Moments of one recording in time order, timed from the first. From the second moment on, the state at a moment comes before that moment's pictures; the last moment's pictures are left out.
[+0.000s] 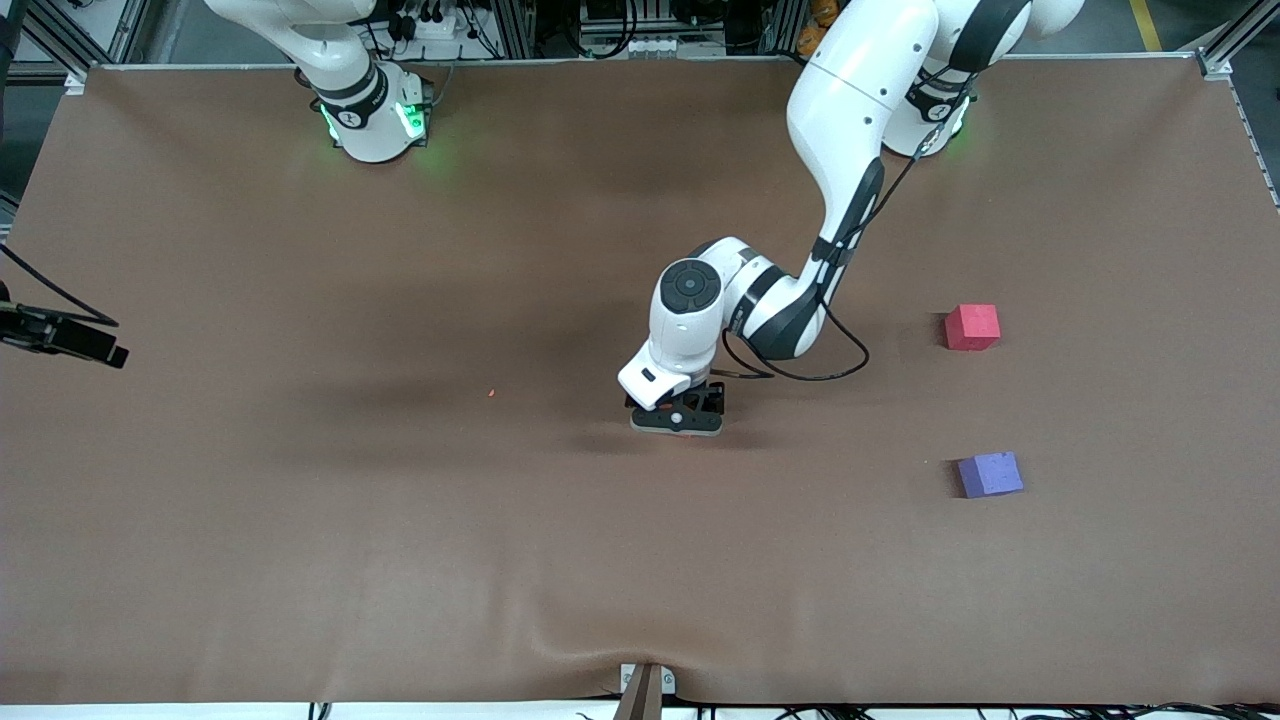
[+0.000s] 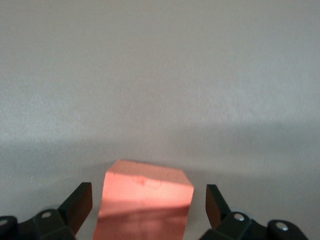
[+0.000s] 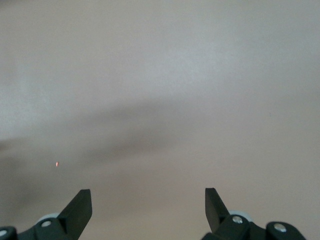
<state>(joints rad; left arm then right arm) -0.75 0.84 0.04 -1.46 0.08 2.50 -0.74 -0.02 0.26 -0.09 -1.31 0.02 1.51 0.09</state>
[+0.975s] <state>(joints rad) -0.75 0.85 0.05 -1.46 0.13 2.53 -0.78 -0.11 0.17 0.05 -1.35 0.00 1.42 0.09</state>
